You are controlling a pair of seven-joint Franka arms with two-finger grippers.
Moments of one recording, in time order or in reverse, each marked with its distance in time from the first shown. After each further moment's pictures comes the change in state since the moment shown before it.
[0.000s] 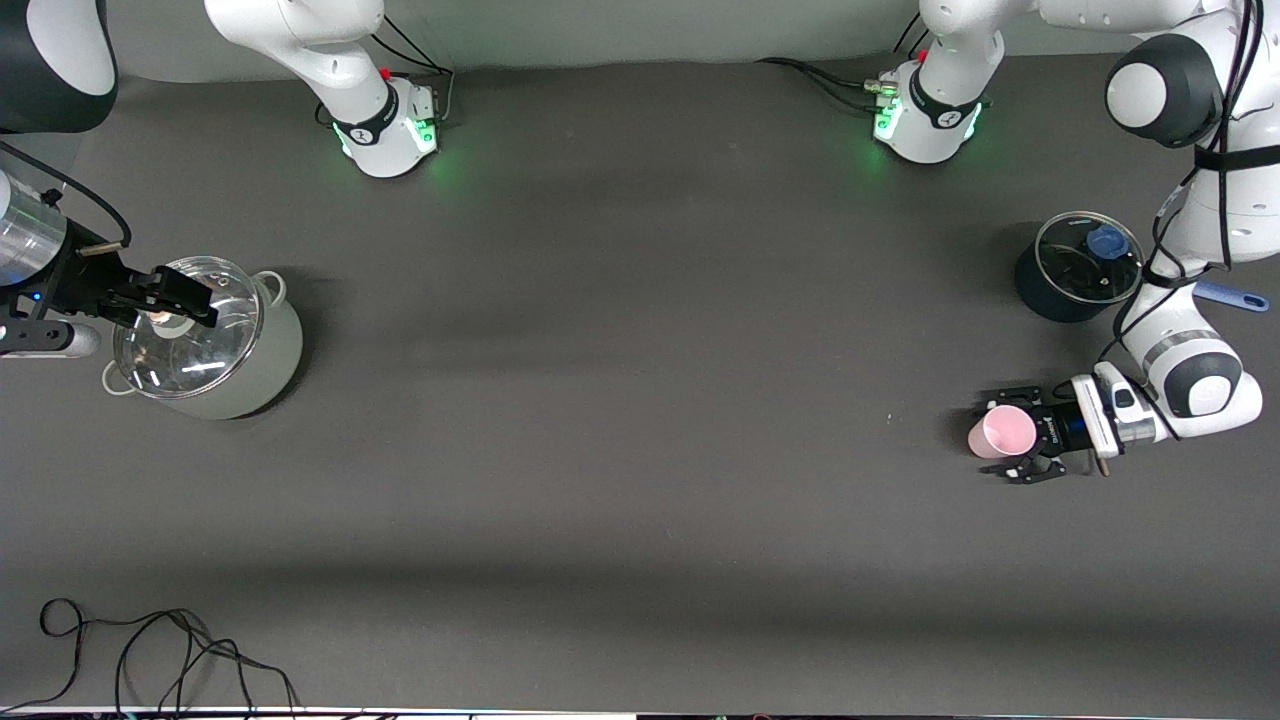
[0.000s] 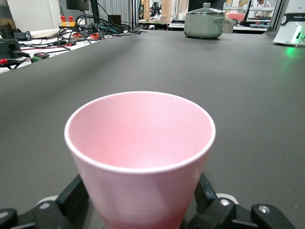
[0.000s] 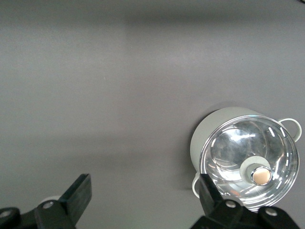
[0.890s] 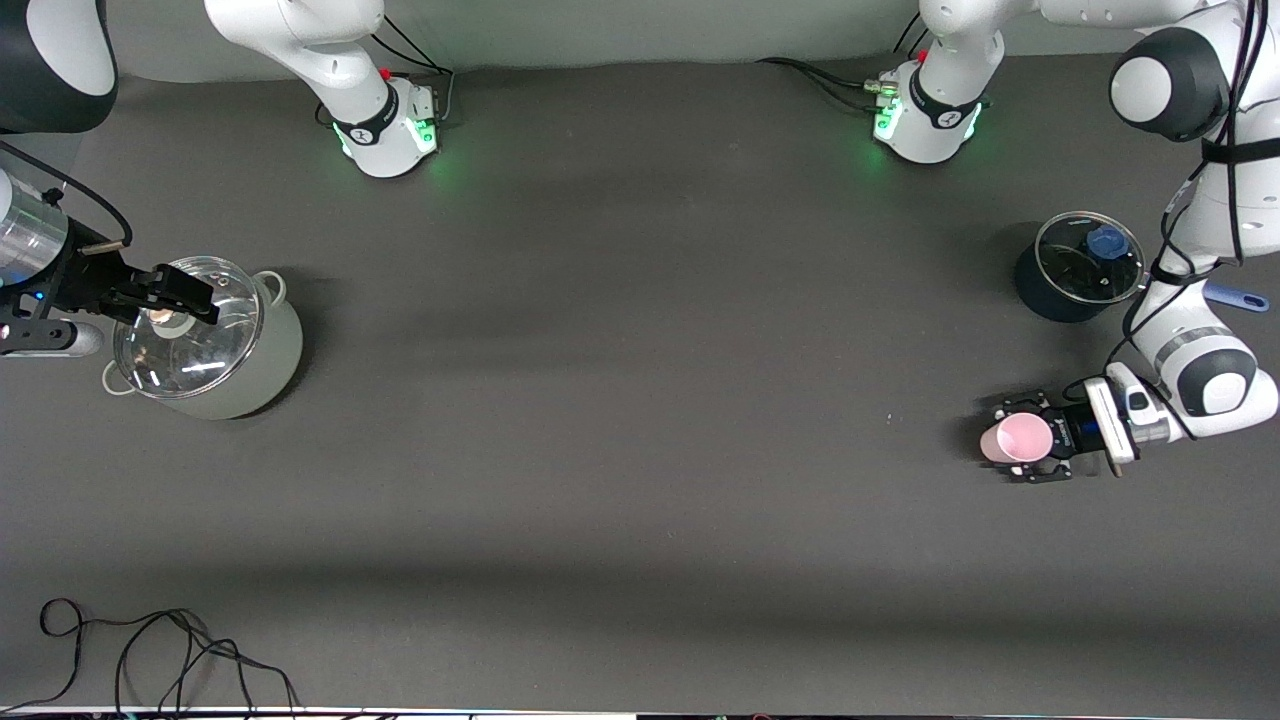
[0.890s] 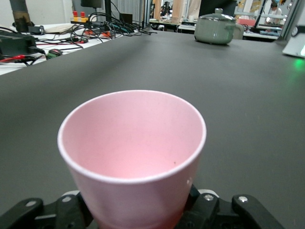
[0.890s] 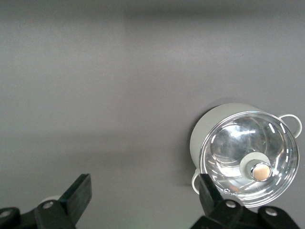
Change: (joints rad) left arm 0.000 -0.042 0.002 0.008 -0.003 0.000 -0.136; right arm -0.002 0.000 0.000 -0.001 0.000 -0.019 -0.003
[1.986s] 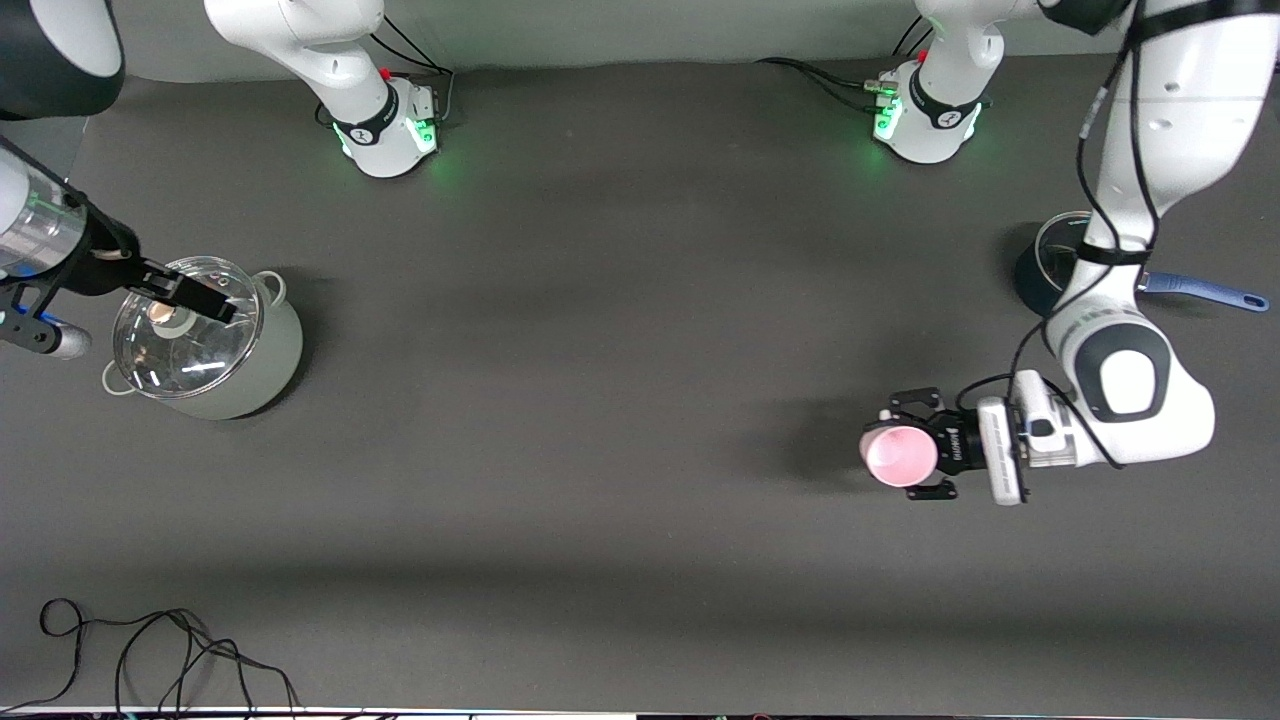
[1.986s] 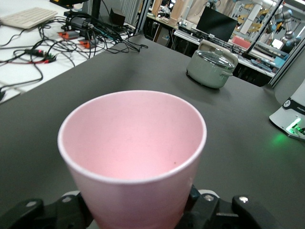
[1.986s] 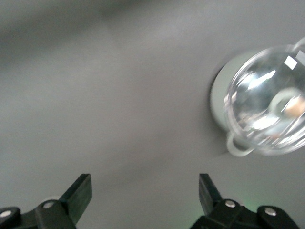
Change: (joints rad) left arm -0.423 -0.349 -0.033 -0.102 -0.104 0.181 -0.583; right arm 0.051 -0.001 0.011 0.033 0.087 -0.060 0.536
